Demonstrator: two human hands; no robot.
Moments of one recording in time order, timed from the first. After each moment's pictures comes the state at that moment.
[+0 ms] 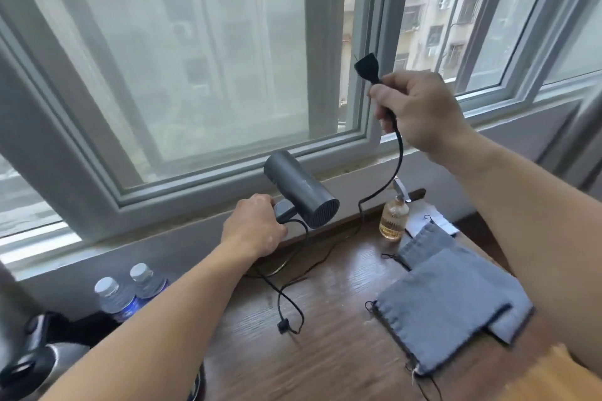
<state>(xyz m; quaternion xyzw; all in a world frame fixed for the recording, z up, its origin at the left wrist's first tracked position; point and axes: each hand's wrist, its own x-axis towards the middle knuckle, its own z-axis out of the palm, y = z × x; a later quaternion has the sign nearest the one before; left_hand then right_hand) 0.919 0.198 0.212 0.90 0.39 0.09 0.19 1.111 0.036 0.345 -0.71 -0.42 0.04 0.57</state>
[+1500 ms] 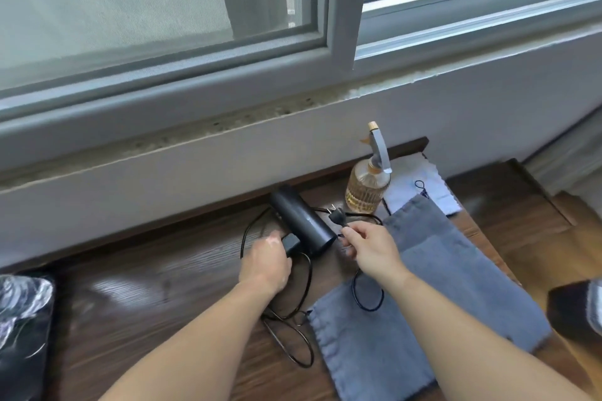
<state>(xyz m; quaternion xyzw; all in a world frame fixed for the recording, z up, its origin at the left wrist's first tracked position) 1.131 0.142 -0.082 0.84 0.47 -0.09 0.23 1.293 0.014 -0.093 -0.82 -0.18 0.35 0.41</state>
